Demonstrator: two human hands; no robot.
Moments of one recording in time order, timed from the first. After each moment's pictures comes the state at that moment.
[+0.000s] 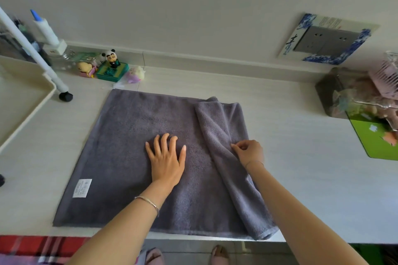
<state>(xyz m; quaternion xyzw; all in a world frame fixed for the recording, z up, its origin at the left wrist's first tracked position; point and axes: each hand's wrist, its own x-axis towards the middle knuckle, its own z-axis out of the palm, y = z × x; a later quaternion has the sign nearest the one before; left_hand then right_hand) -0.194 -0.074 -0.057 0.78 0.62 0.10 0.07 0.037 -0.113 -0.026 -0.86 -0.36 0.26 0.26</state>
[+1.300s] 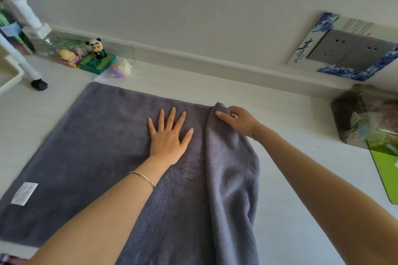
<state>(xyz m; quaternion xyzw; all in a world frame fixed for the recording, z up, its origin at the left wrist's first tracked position) -0.107 0.002 -0.061 0.78 0.62 0.04 0.08 0.123 0.016 -0.001 -0.70 -0.60 0.35 0.17</state>
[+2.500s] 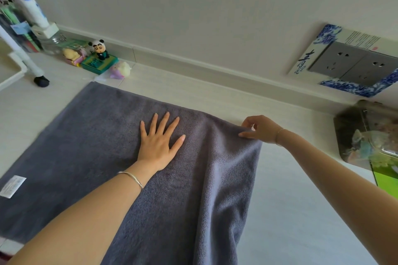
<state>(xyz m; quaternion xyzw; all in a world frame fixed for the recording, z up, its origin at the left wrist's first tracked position) -0.105 0.000 -0.062 0.78 0.62 0.06 0.06 0.210 0.028 0.001 -0.65 -0.69 0.31 0.05</state>
